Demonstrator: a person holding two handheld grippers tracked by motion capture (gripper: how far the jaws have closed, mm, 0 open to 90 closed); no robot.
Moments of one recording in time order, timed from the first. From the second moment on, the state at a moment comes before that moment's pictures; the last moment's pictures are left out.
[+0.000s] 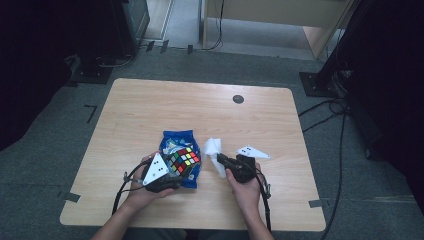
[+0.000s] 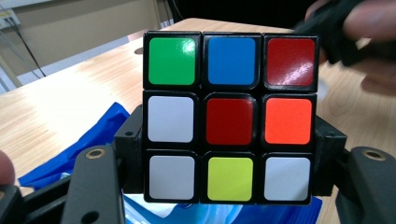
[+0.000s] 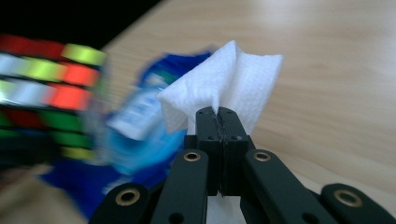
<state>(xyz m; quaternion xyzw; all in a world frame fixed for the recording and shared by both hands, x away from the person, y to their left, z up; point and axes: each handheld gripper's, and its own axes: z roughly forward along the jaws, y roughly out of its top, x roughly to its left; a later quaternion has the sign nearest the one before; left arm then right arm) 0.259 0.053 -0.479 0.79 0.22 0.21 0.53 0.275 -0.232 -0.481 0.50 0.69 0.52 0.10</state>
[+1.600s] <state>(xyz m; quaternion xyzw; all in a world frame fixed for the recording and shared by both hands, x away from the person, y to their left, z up) 0.259 0.065 -0.467 0.76 0.23 0.22 0.56 0.257 -0.208 -0.446 0.46 0.65 0.59 0.08</state>
